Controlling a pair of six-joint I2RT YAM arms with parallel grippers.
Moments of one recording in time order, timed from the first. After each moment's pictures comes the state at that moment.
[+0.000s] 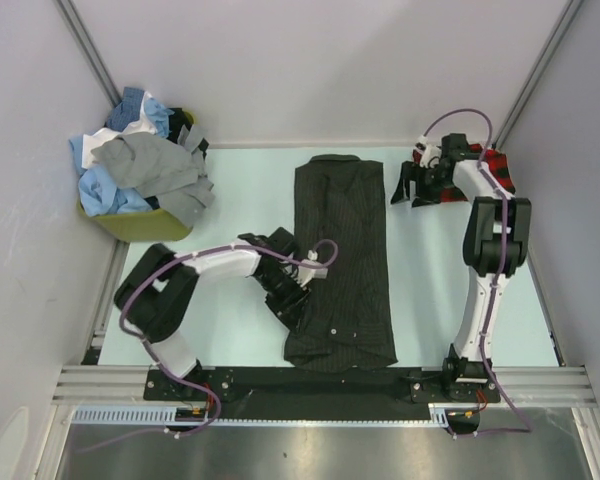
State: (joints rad) left arm -0.70 1.73 0.97 -0.73 0.66 0.21; right arm -0.03 2.23 1.80 -0.66 -0.54 -0.01
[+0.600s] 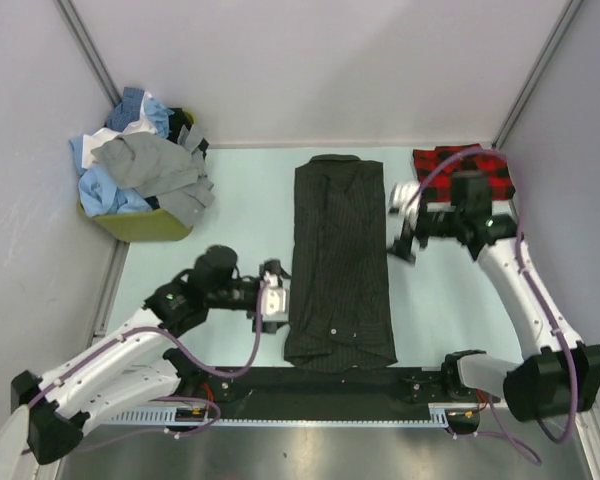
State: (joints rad) left arm -0.74 0.81 0.69 -0.39 0.62 0.67; right arm 0.12 1.21 1.17 -0.66 -0.87 -0.84
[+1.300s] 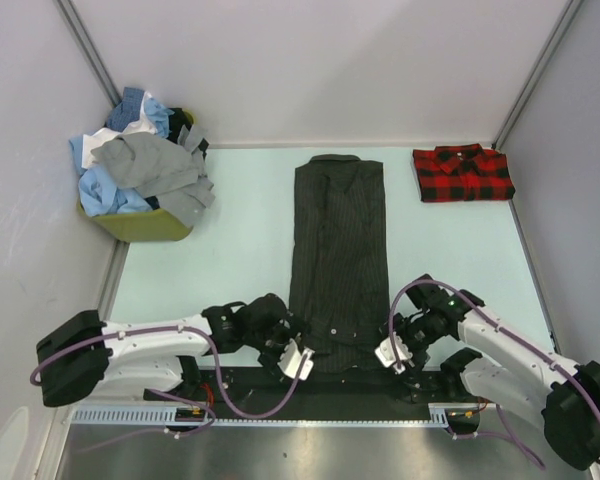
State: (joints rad) left arm -1.11 1.09 0.40 -0.20 0.37 0.98; right arm 0.54 0.91 0.44 -0.95 -0.70 -1.67
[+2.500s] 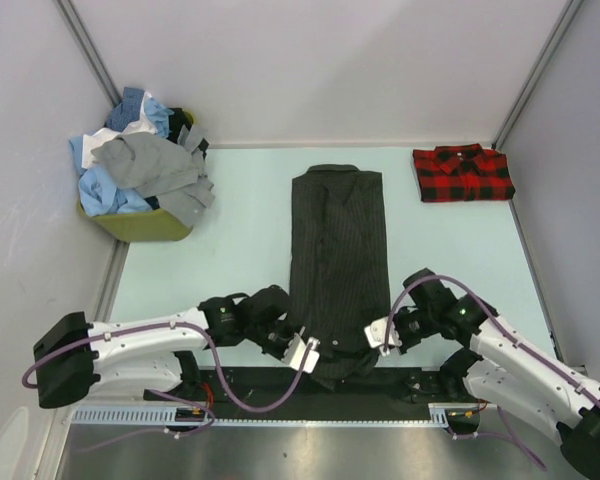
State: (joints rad) left arm -1.14 1.08 0.55 -0.36 0.45 0.84; right arm 0.69 0.75 0.49 -0.80 -0.61 -1.21
